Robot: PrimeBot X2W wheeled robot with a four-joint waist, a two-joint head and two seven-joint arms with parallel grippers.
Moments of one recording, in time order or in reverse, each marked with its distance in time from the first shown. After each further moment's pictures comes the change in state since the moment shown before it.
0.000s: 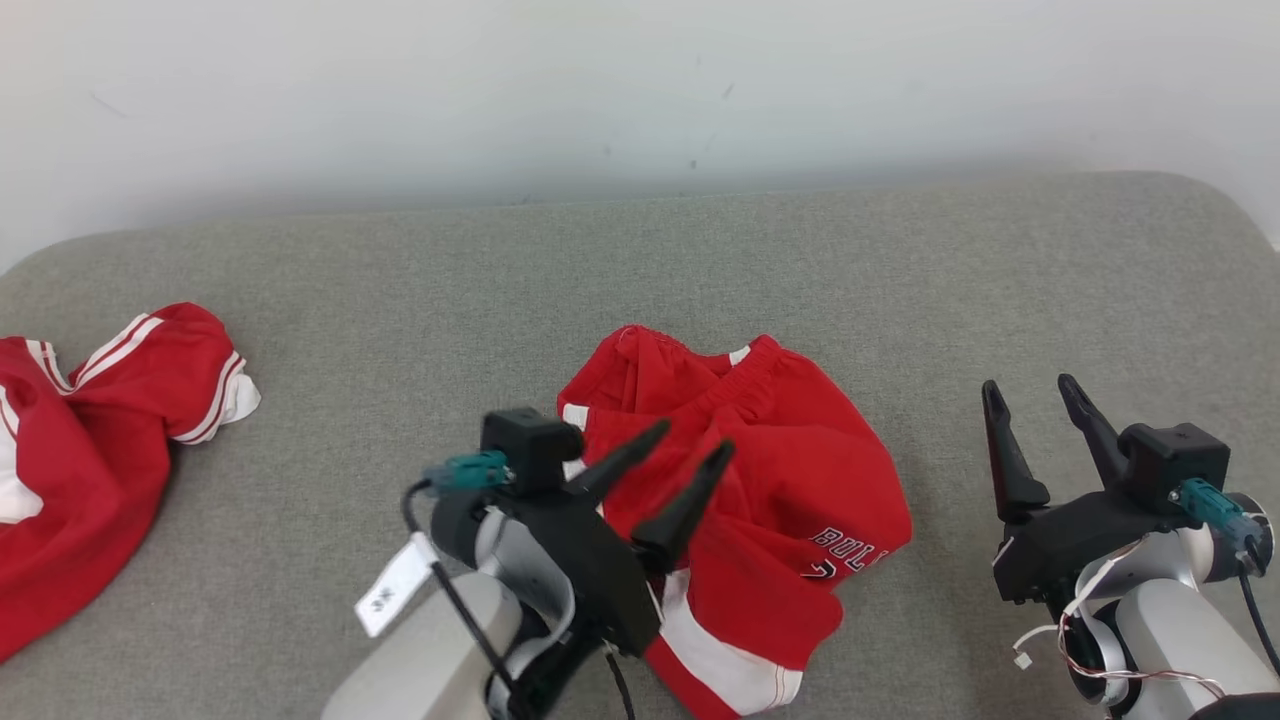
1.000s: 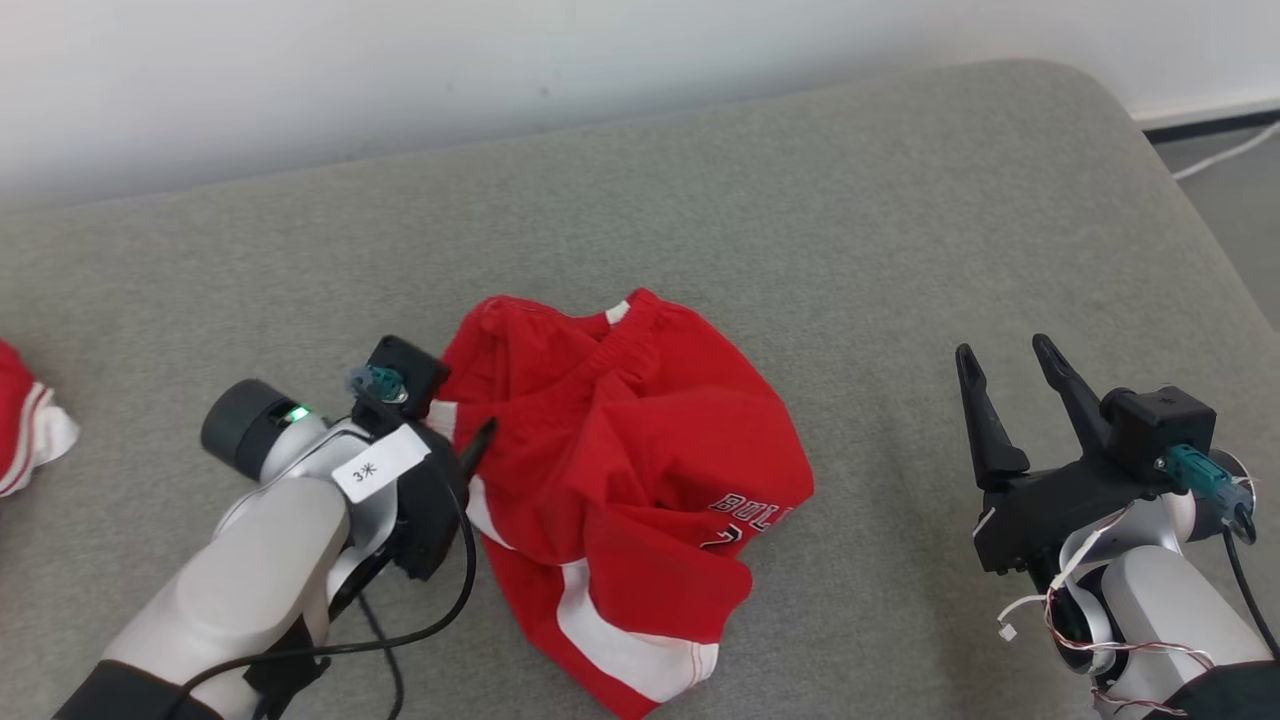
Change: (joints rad) left arm -0.279 0.206 -0.156 0.380 0.233 -0.015 0.114; right arm -0.049 0.002 0.030 -0.033 0.004 0.013 0.013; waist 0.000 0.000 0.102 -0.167
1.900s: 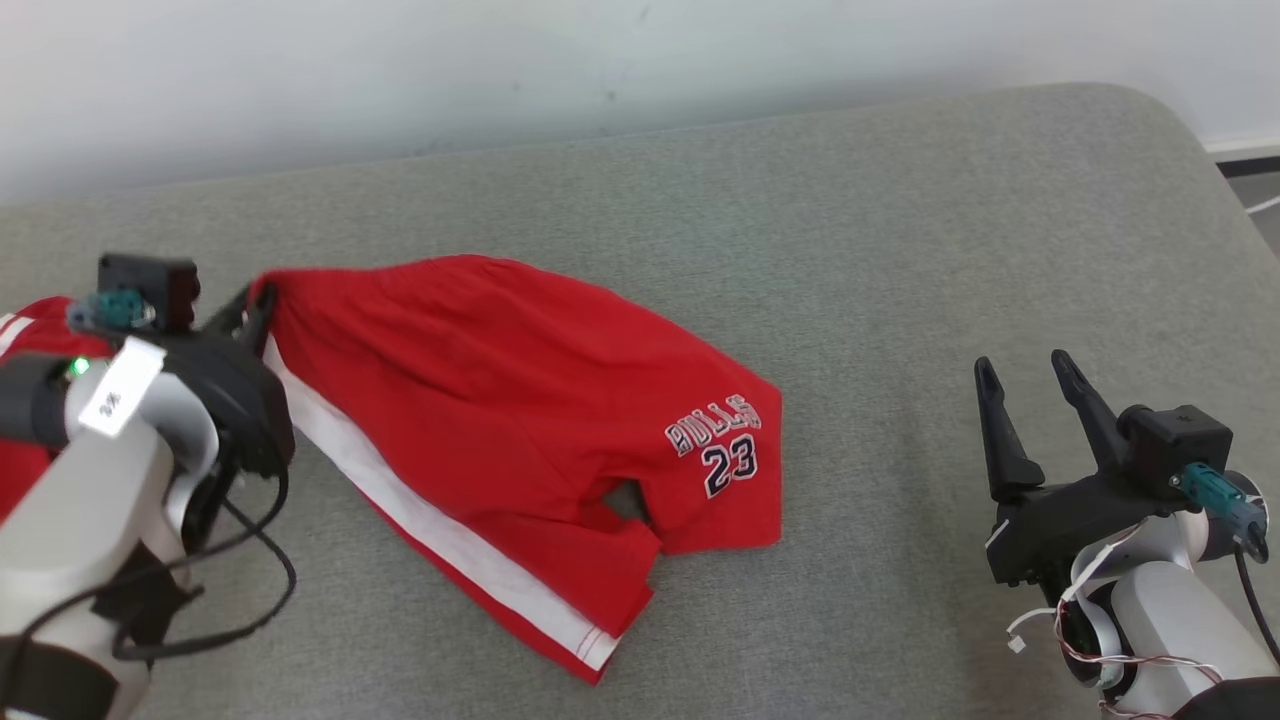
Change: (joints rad) left arm -0.086 0.084 0.179 0.179 -0.135 0.037 -0.196; right arm 0.029 0.001 -0.028 0.012 0.002 -0.005 -0.023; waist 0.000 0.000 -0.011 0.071
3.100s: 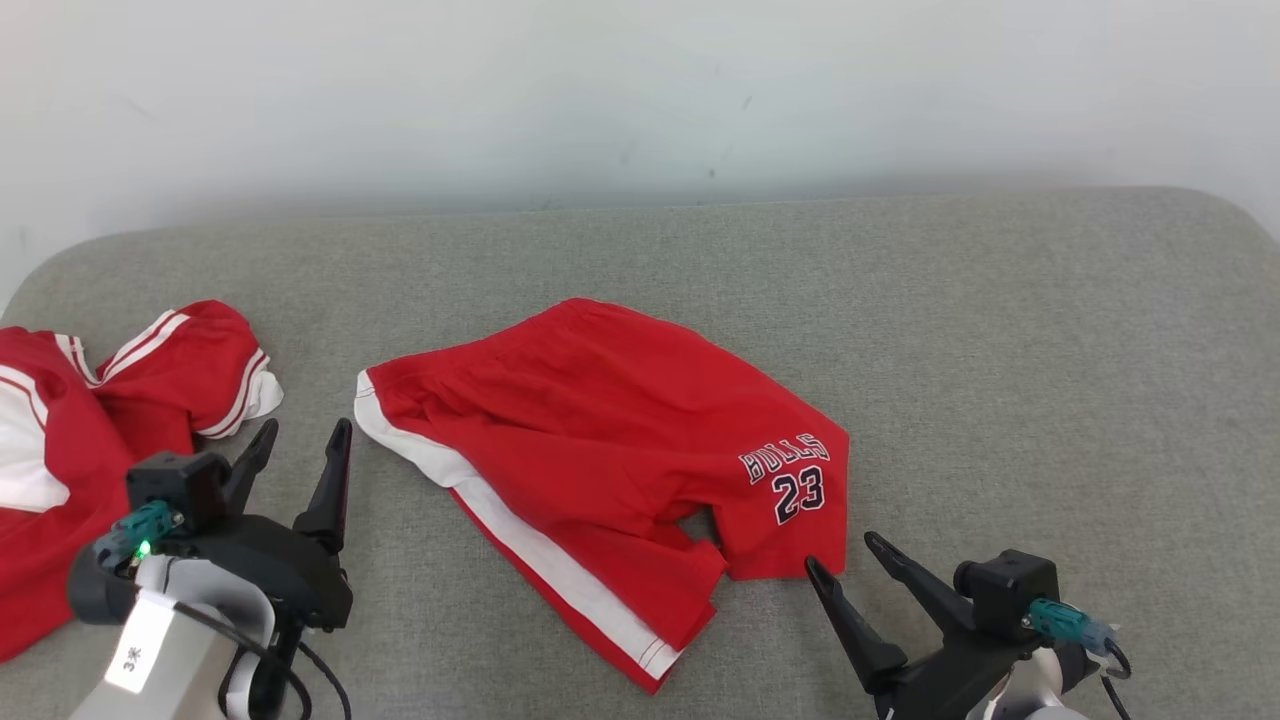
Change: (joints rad) left arm 0.383 0.011 0.113 -0.318 -0.073 0.119 -0.185; right arm 0.184 0.045 0.194 -0.082 0.069 0.159 0.099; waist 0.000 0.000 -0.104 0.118
